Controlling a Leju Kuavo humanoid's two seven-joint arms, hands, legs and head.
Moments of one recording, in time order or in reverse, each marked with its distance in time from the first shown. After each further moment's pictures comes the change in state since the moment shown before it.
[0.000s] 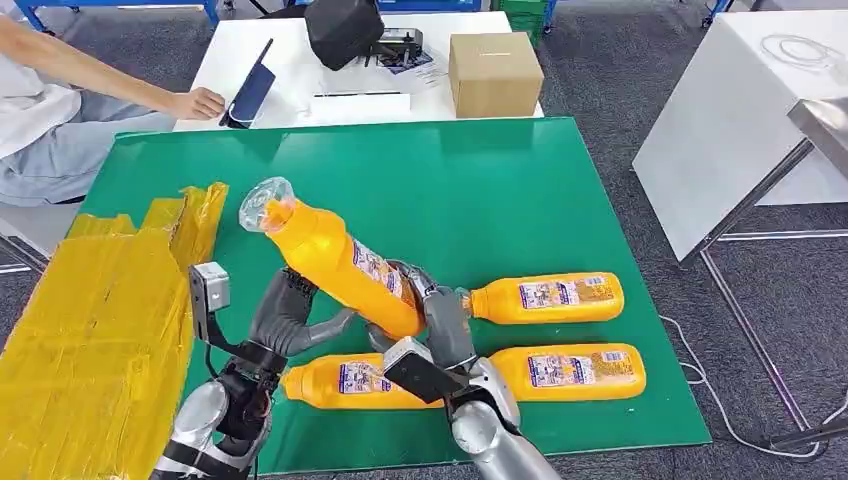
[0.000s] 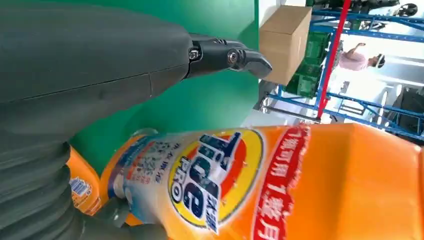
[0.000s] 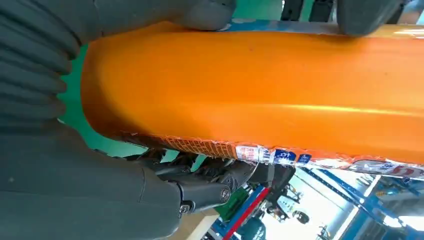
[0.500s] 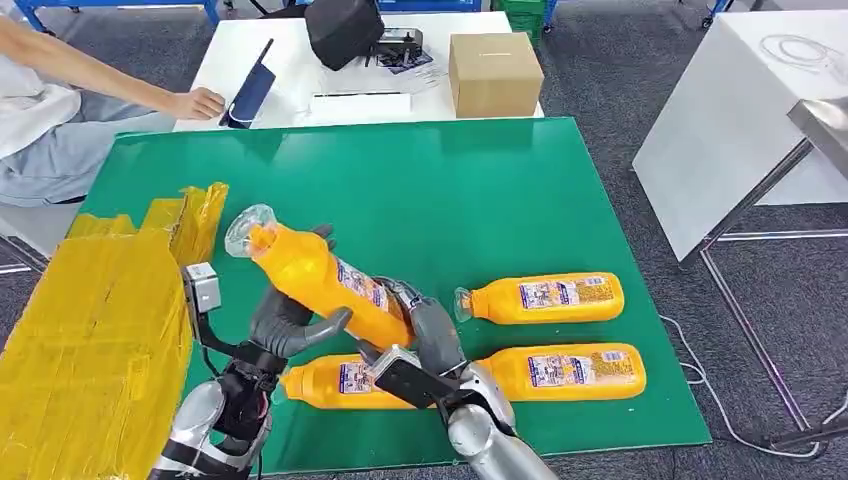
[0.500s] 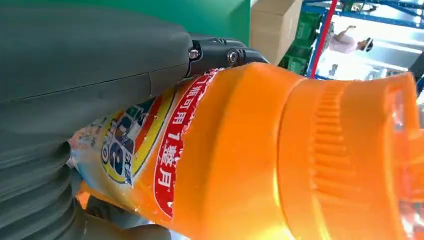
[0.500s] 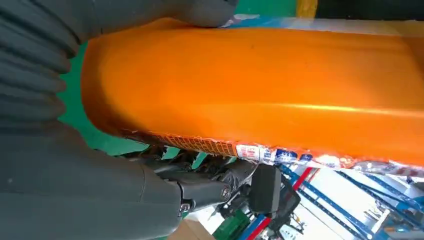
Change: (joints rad) left arm -0.001 0.003 0.000 0.000 0.085 -0.071 -0.011; right arm -0.016 0.001 0.020 0.078 -0.006 0.029 -0.008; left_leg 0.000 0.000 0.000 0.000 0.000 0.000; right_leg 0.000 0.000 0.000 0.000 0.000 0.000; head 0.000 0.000
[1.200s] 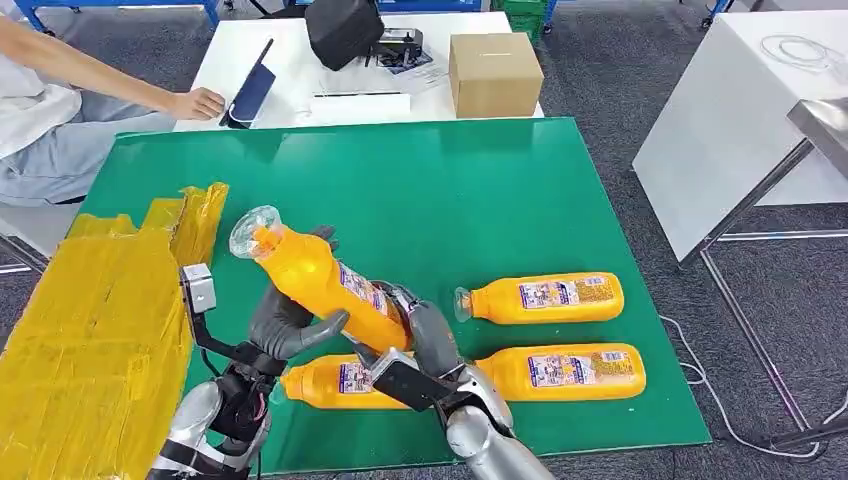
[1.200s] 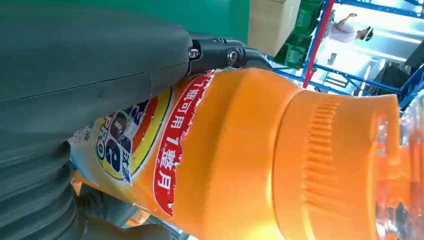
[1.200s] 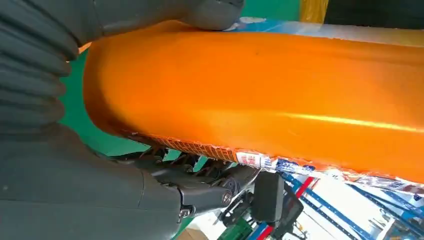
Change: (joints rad) left arm 0.000 0.007 0.001 0.006 0.043 -0.037 0.006; right arm -0.005 0.005 0.005 0.029 -0.006 0.005 -0.007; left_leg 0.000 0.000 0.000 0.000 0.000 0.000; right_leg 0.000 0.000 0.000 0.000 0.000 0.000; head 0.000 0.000
